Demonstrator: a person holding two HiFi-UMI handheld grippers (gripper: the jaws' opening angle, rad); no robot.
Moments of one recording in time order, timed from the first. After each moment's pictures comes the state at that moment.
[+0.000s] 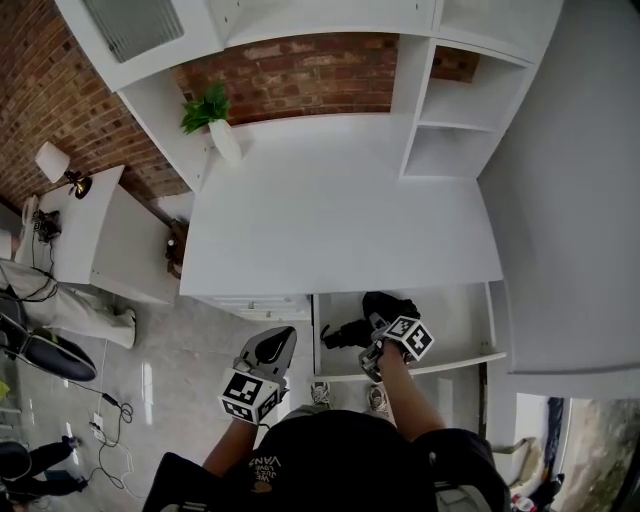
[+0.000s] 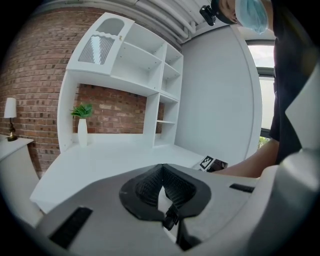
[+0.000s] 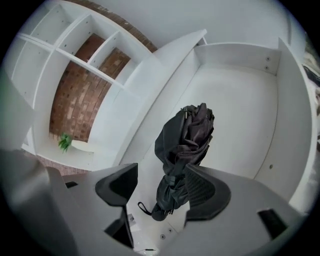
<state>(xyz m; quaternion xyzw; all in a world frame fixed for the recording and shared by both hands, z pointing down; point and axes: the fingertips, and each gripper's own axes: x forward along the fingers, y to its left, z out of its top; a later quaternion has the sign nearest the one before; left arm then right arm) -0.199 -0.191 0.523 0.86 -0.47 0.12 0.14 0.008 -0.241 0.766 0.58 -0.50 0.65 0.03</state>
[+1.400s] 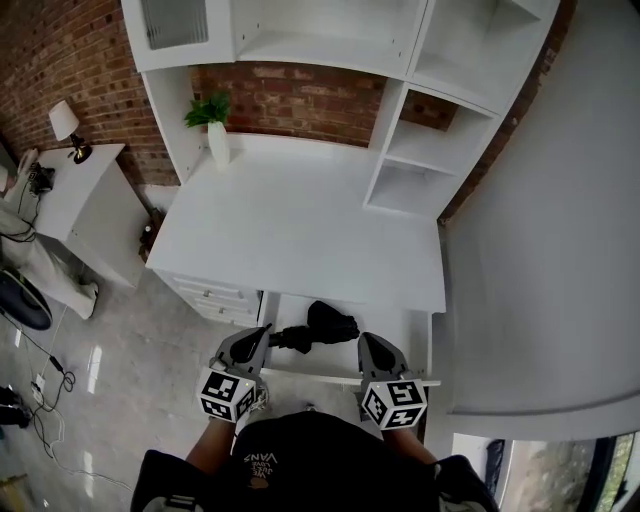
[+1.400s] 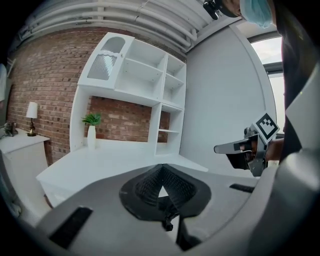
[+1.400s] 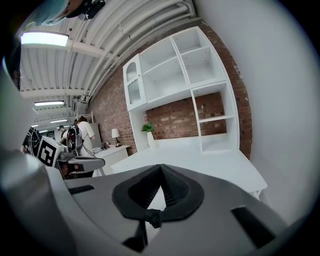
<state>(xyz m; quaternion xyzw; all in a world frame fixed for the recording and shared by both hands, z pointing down) -0.114 -0.145 0.496 0.82 -0.56 0.07 0.13 0.077 -0.182 0.485 0.45 -0.87 0.16 0.10</state>
